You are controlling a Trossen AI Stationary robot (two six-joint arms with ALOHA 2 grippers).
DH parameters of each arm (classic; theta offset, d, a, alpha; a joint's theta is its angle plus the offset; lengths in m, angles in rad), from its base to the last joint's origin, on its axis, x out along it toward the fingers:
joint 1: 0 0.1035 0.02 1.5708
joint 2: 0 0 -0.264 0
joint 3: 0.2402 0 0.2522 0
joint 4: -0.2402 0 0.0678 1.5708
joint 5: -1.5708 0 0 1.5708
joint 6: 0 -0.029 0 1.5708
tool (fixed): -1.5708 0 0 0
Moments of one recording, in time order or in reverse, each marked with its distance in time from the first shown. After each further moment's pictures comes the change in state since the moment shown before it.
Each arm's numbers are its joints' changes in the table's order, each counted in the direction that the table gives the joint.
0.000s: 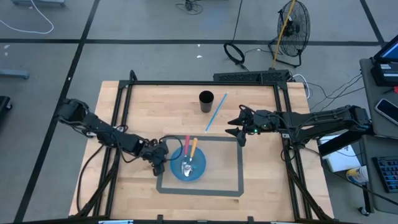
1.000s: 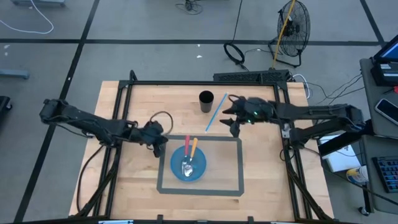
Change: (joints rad) left arm 0.195 0.334 -0.002 -0.084 -0.189 -0.115; right arm -0.106 -0.111 0.186 -0.091 -0.030 0.183
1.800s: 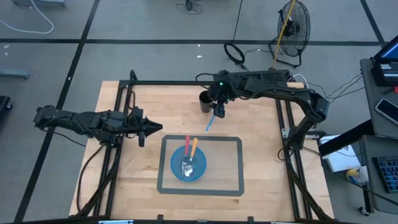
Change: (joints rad) left arm 0.055 0.480 0.002 0.113 -0.008 -0.129; right arm -0.302 -0.520 0.527 -0.357 -0.291 0.510
